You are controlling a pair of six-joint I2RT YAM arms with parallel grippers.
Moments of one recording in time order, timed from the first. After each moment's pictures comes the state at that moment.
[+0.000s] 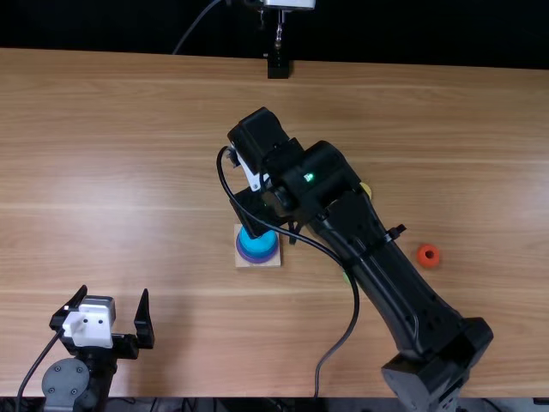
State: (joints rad) left arm -0.06 0.01 0.11 -0.38 0.01 -0.05; right arm 0.67 2.03 2.19 -1.39 0.01 0.09
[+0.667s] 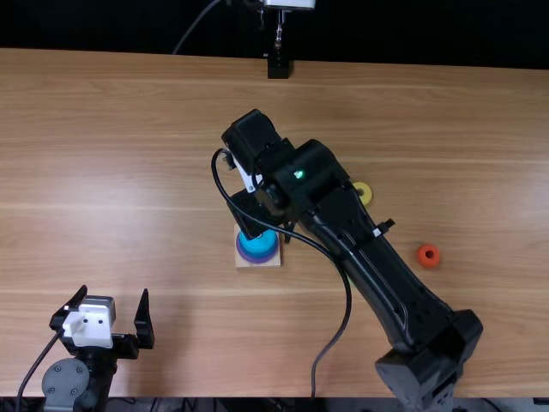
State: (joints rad) left arm -0.06 0.01 0.11 -0.38 0.01 -0.05; right arm 0.67 2.06 2.19 -1.39 0.01 0.09
